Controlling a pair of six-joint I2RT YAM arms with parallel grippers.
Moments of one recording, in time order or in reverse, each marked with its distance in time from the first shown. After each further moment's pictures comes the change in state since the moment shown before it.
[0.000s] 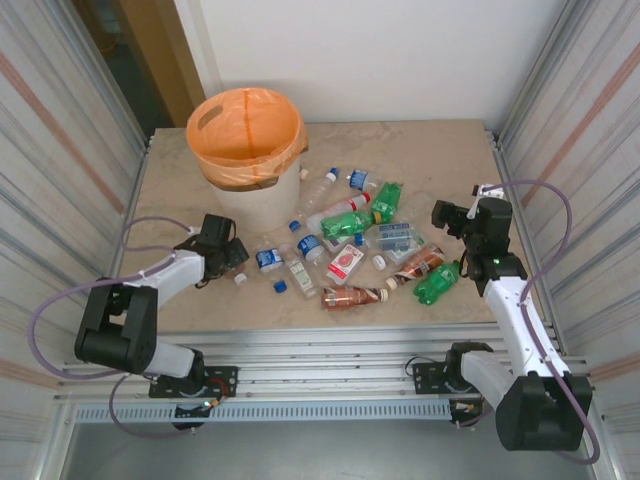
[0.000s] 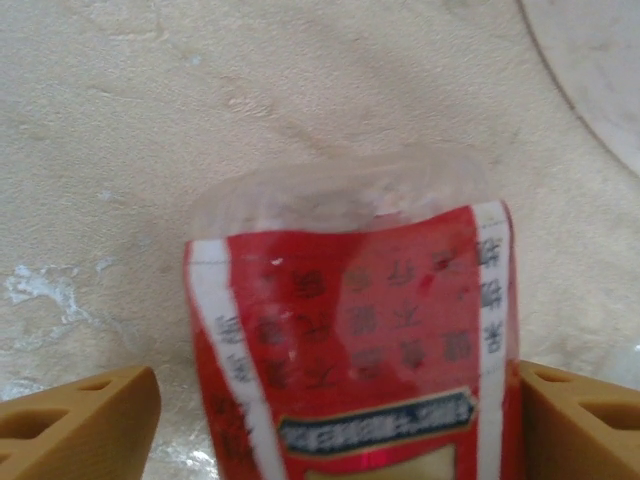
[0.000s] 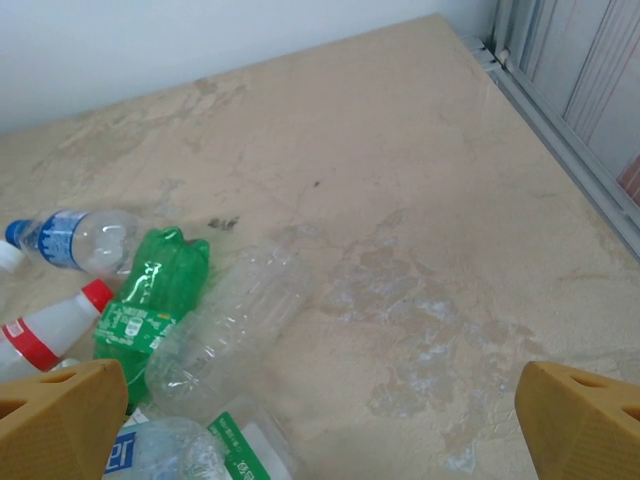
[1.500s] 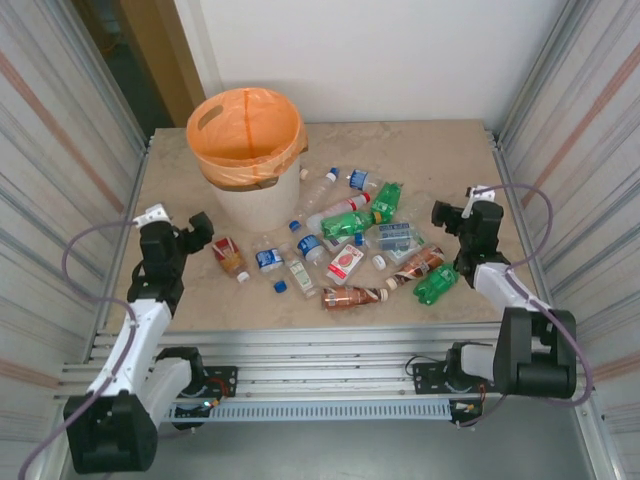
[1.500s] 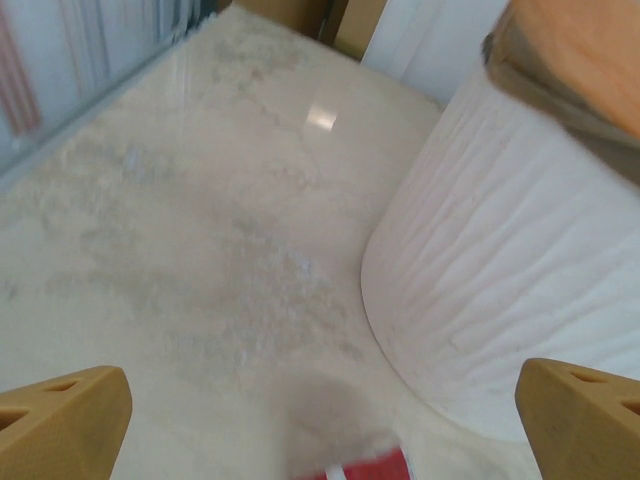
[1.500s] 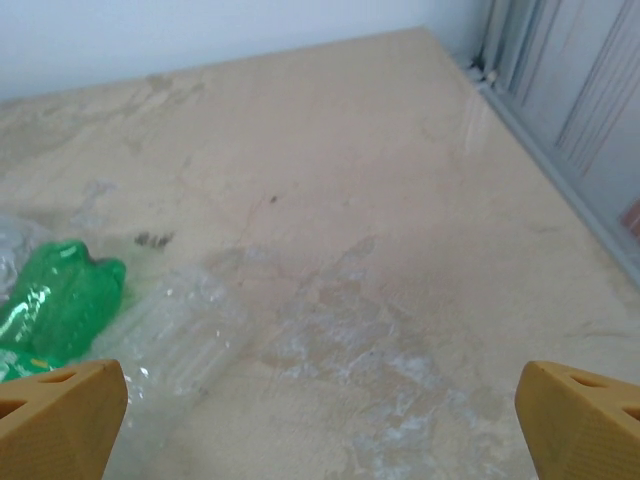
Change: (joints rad) left arm 0.248 -0.580 -0.148 0.201 0.079 0.254; right arm -0.060 0.261 -0.124 0.455 0.006 -0.103
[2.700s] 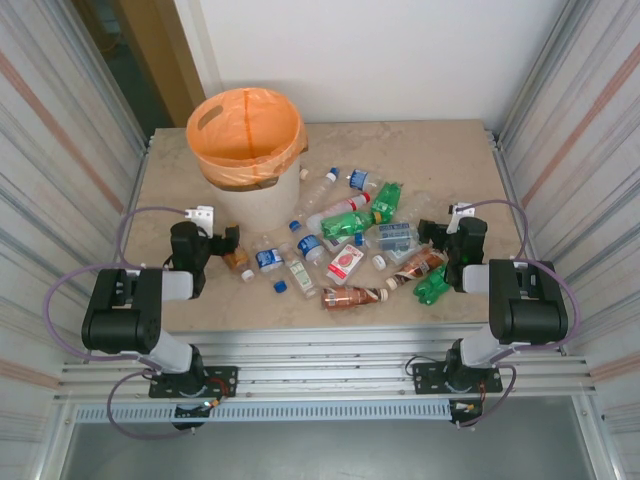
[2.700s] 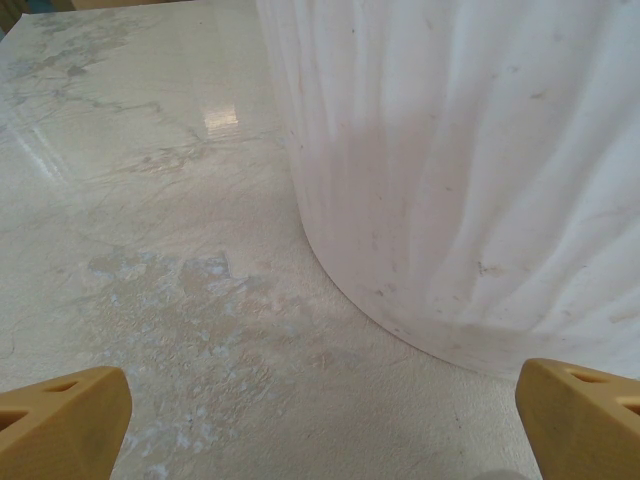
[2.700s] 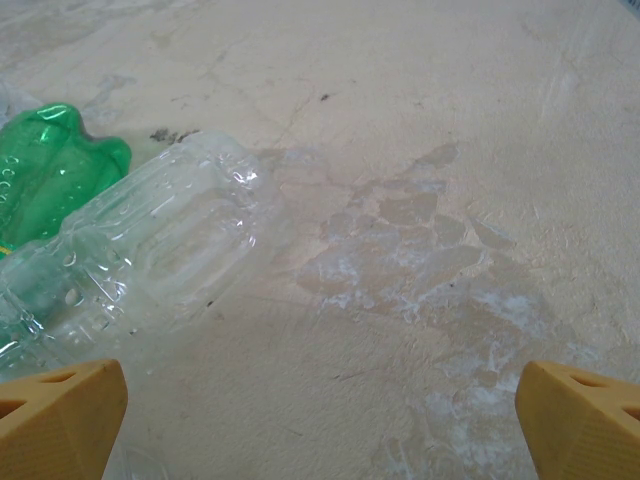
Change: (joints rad) left arm -0.028 0.668 -0.116 0.825 0.163 0.517; right arm 0.013 0.317 -0.151 0.417 -0.116 -0.038
